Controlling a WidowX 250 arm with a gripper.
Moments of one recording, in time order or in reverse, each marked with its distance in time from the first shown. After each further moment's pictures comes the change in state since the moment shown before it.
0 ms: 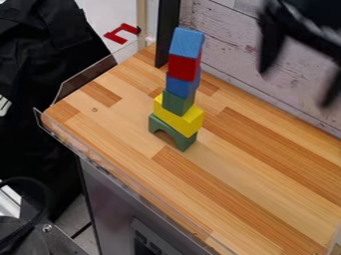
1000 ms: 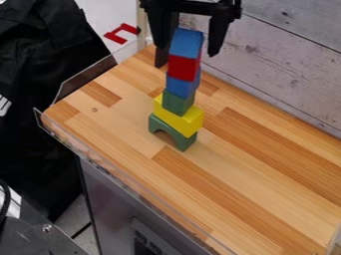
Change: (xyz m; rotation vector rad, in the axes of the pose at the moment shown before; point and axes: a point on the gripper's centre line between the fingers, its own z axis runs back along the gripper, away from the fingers) arm 0.004 0.139 -0.013 -0.122 0.037 0.451
